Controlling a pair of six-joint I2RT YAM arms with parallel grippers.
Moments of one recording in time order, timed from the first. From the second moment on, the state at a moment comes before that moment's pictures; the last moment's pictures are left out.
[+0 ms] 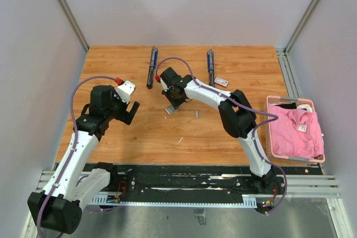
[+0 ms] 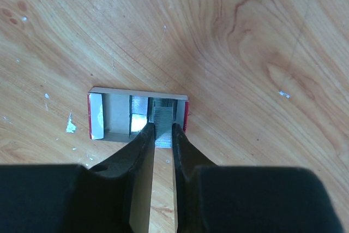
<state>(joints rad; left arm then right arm) -0.17 0.87 0.78 -0.54 0.10 0.38 0.79 2.26 1.86 -0.69 0.04 0.02</state>
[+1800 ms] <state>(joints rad) -0.17 0.87 0.77 -0.54 0.10 0.38 0.80 2.19 1.83 -0.69 0.08 0.02</state>
